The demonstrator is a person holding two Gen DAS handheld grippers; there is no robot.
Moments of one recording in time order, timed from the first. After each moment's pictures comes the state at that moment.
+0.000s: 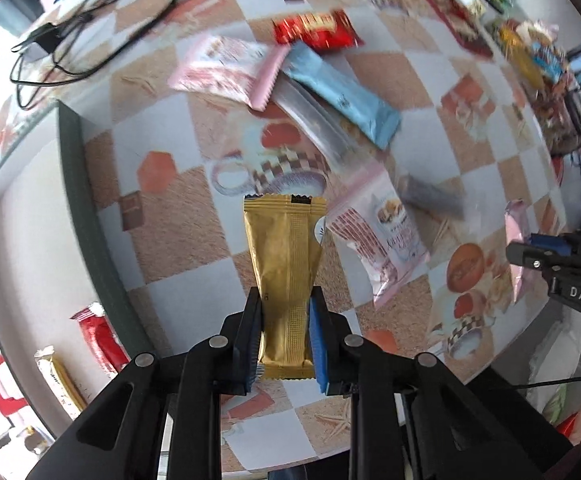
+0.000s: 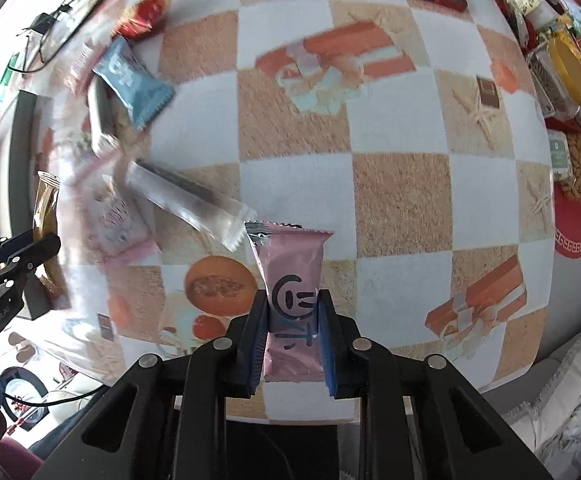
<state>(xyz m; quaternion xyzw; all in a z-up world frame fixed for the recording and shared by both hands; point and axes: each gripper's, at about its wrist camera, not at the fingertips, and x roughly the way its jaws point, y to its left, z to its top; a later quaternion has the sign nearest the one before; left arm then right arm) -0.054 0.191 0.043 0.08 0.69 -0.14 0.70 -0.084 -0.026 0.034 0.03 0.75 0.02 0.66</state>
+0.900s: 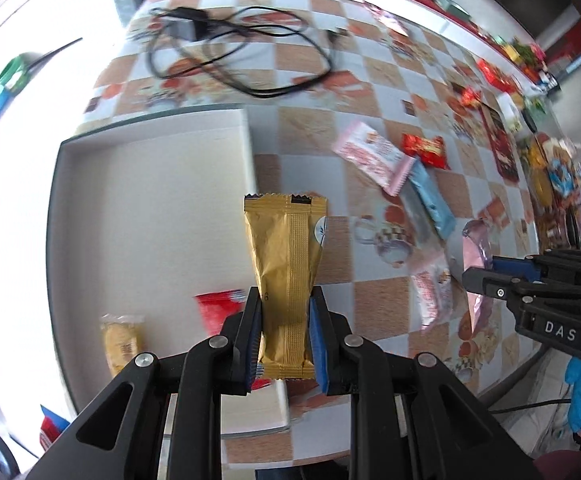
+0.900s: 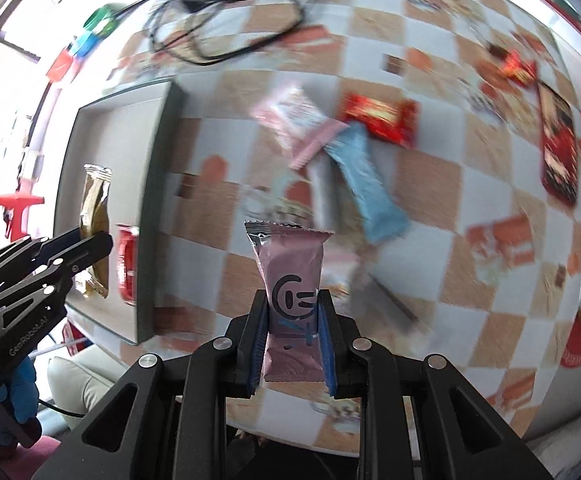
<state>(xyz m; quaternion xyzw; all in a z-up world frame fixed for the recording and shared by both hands) -0.059 0.315 0.106 -0.05 0.63 -0.06 0.77 -0.043 0.128 0.088 -0.05 0.70 0.16 0.69</state>
